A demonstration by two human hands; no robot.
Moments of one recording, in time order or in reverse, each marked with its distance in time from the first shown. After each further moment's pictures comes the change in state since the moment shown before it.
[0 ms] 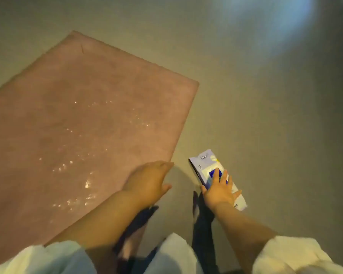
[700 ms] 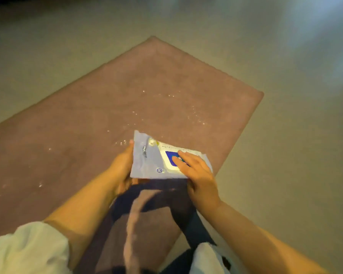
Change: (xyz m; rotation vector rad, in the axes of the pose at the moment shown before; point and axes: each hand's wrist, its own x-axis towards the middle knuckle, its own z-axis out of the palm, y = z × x) left_hand -0.097 -0.108 0.009 -1.624 0.490 -0.685; right_hand -0.095 -0.147 0.005 0.449 0.411 -1.336
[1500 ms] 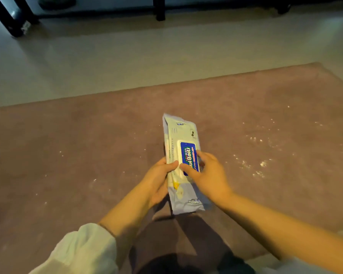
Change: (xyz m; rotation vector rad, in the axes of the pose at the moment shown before) left_hand -0.137 -0.135 -0.194 -0.703 0.279 0.315; right_hand -0.004 -0.231 0.146 0.431 -0.544 0.105
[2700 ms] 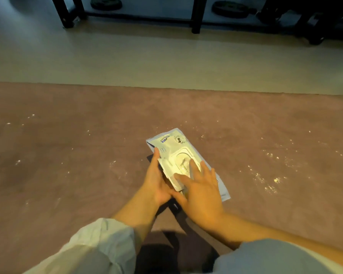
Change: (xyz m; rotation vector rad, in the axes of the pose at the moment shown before) left_hand -0.024 -0.019 -0.043 -0.465 0.047 0.018; right_hand -0.055 -0.014 0.040 -0.698 -0.231 -0.372
